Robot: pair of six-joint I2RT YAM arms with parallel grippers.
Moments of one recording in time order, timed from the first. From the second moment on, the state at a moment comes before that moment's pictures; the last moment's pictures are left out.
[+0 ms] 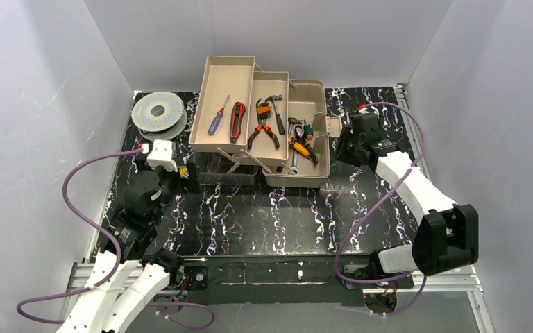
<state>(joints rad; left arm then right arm) -0.44 0.52 0.81 -0.54 -0.30 -0.06 0.29 1.35 1.07 -0.54 0.04 0.49</state>
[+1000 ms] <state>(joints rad) 0.28 0.81 0.98 -0.65 0.16 -0.55 0.28 1.35 0.97 -0.42 -0.01 0.46</state>
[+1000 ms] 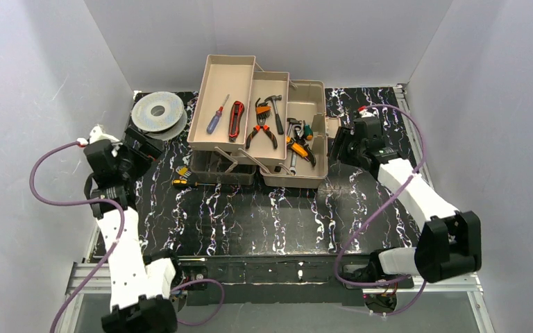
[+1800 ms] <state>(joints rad) 0.35 1.29 0.68 -0.03 0.59 -0.92 0.34 1.42 0.97 -0.38 -0.10 0.47</state>
